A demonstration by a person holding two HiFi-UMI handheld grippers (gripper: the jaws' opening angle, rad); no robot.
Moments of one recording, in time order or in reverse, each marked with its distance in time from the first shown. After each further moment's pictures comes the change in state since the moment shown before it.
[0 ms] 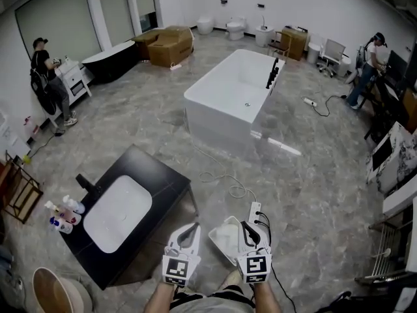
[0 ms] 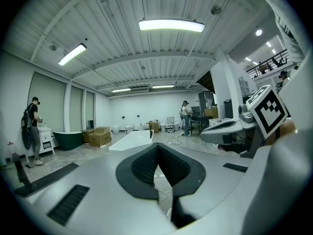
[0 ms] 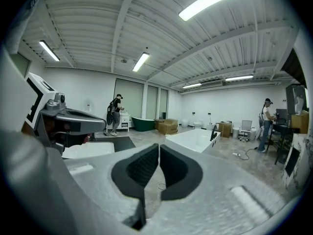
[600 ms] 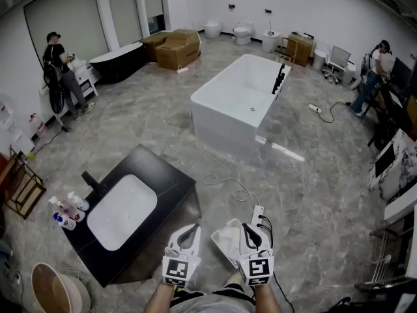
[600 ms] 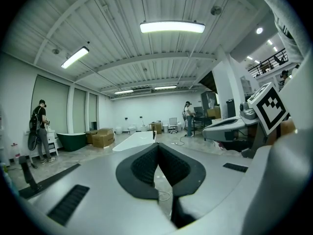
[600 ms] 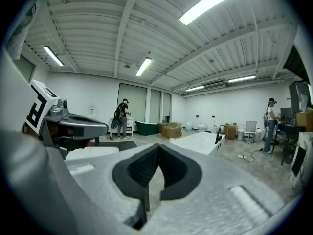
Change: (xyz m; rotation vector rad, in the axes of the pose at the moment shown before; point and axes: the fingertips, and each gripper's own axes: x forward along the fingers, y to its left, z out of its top) left arm -0.020 0.010 0.003 0.002 -0.010 0.036; right arm -0.007 0.018 0.015 0.008 -0.048 0.043
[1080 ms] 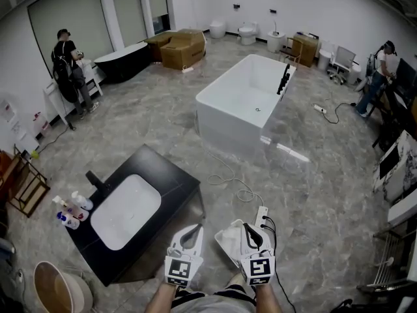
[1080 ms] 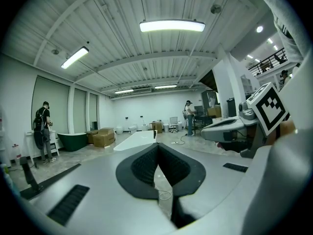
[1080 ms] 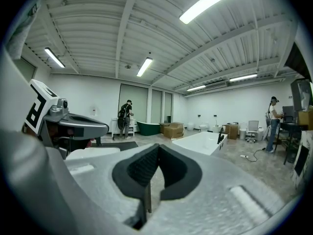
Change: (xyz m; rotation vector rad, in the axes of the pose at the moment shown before) left arm 0.003 0.003 -0.002 0.008 0.008 0.007; right arm 0.010 0.003 -0.001 0.004 -0.003 0.021
